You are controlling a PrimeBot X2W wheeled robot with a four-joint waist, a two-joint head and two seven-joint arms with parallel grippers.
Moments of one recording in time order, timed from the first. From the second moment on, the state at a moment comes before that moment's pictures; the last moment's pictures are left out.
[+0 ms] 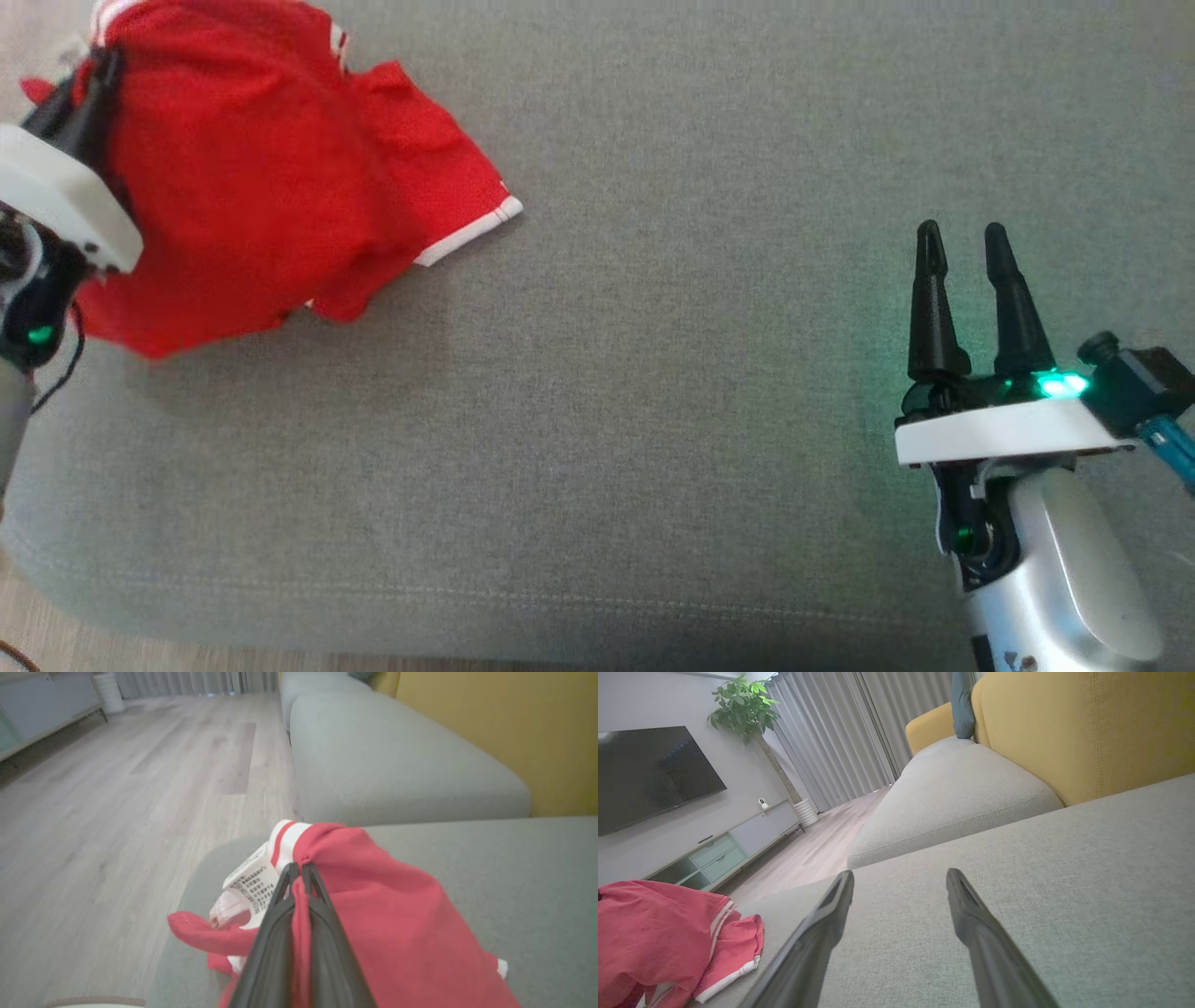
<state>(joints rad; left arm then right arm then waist) -0.84 0.59 -0.59 0.66 -0.76 -0.12 -0.05 -0.24 -0.05 0.09 0.22 0.41 0.12 -0.25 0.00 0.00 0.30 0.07</state>
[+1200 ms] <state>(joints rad) -0.87 0.47 -0.68 0.20 -0.63 0.17 -0.06 -0.20 -0.05 0.08 0.14 0.48 0.12 -0.25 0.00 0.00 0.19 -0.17</state>
